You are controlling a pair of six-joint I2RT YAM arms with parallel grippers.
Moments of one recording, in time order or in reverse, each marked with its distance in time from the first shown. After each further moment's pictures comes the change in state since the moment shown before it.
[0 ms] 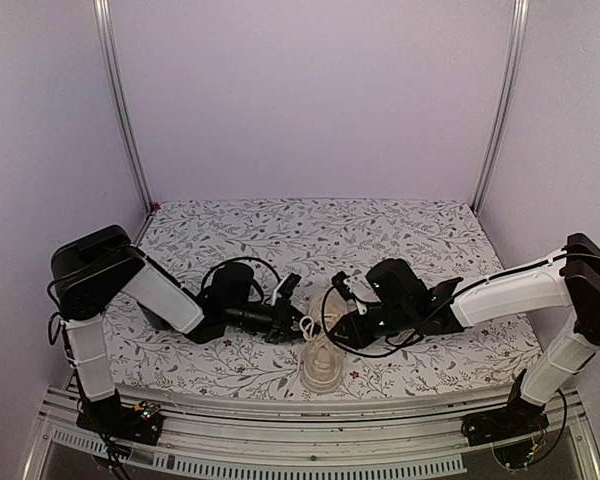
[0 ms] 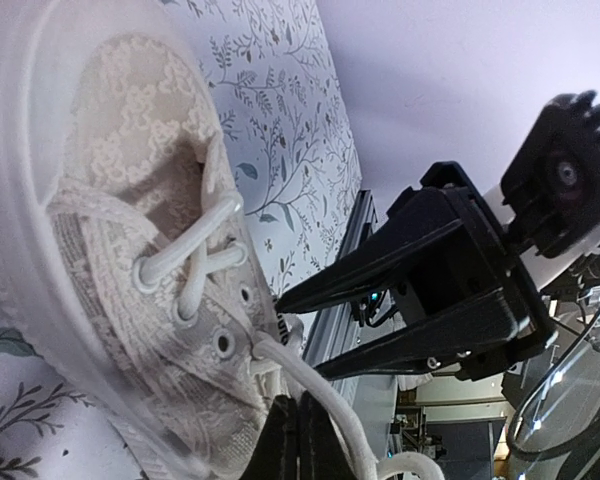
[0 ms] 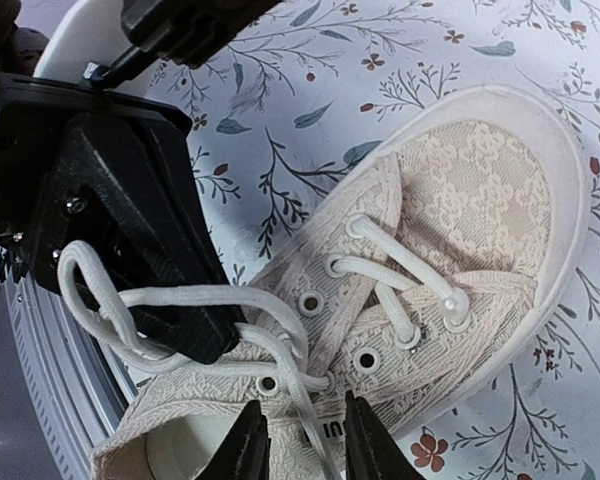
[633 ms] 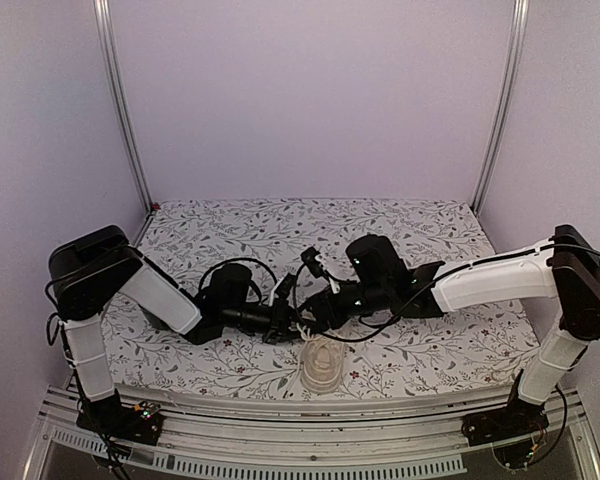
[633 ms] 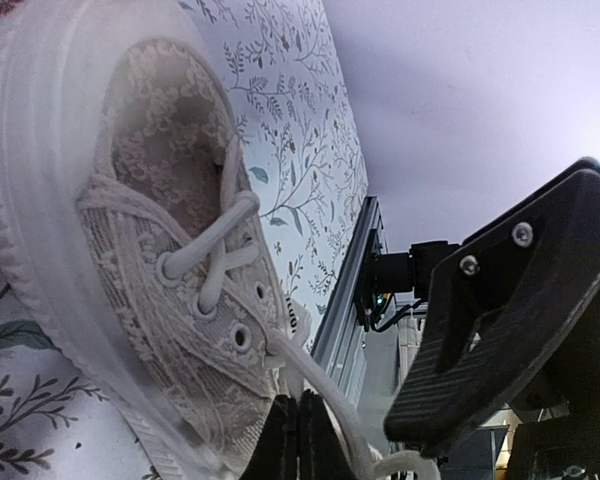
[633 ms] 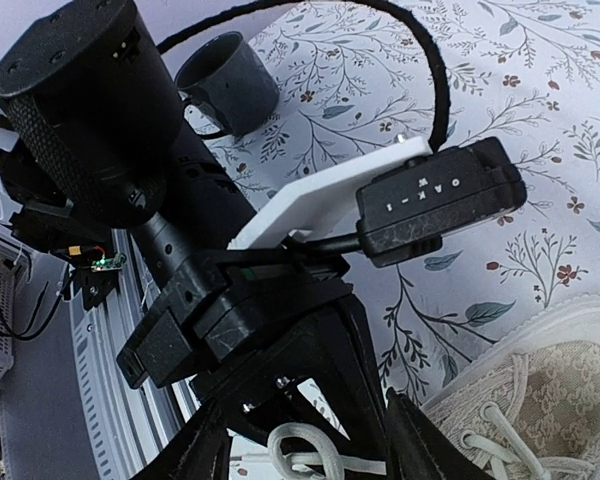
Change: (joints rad) left arm 0.006 -0.013 -0.022 -0.007 -0.027 0.001; right arm 0.024 0.092 0.207 0.068 -0.112 -0.061
